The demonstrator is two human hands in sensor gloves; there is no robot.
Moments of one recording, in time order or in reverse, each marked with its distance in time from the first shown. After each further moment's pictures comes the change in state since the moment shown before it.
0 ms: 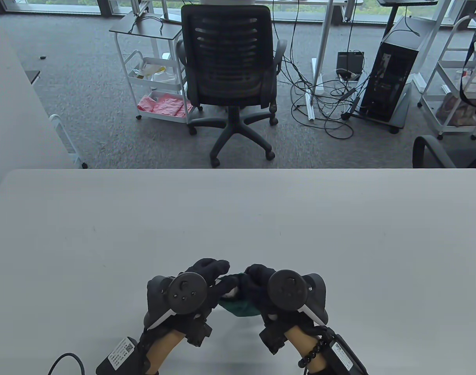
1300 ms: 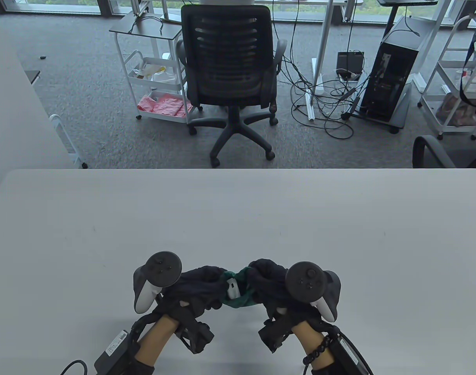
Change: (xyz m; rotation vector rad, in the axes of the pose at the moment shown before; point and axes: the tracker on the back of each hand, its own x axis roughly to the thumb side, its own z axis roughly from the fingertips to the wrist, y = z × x) left_hand -0.052 -0.034 -0.010 -0.263 0.180 0.587; right_hand -0.018 -0.002 -0.003 0.048 0.081 -0.155
